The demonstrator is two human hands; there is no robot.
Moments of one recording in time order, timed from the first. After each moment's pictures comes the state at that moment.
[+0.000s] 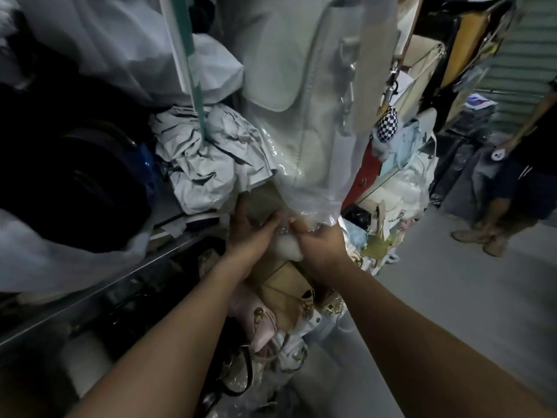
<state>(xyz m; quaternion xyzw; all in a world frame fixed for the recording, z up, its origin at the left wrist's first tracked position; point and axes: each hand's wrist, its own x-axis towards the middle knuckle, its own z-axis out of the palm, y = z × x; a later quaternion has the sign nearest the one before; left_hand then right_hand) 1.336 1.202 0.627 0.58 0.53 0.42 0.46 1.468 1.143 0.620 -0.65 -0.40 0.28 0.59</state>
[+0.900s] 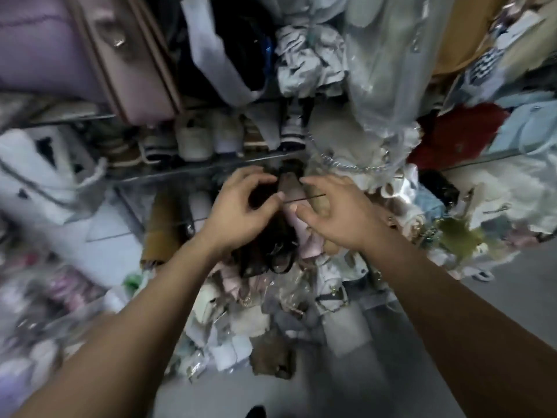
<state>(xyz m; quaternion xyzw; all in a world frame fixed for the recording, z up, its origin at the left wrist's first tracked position) 1.217 0.978 0.650 0.70 0.58 0.41 0.11 1.431 1.008 0.655 -0.49 -0.82 0.12 0.25</state>
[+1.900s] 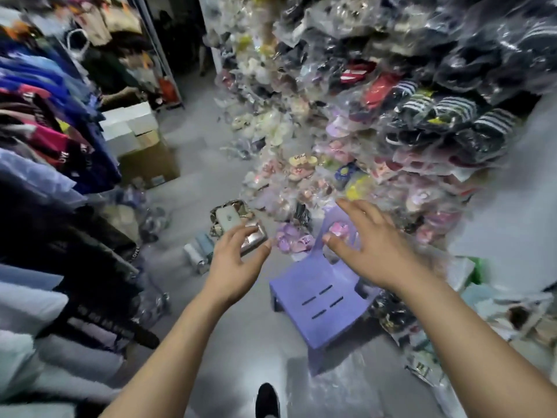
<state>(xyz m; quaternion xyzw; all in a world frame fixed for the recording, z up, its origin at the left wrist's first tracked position) 0.878 0.314 0.541 0.02 0.91 0.40 -0.06 0.897 0.580 0.593 0.03 -0.96 0.27 0.01</state>
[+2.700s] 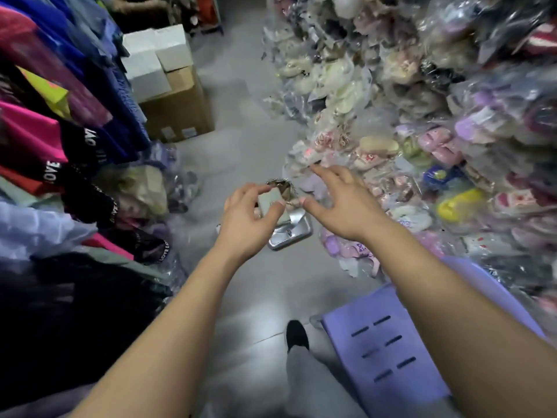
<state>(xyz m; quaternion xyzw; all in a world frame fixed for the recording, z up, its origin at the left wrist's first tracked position) 0.537 0.128 0.505 -0.08 0.92 0.39 -0.04 0.490 0.326 0.530 0.13 -0.95 0.25 -0.08</state>
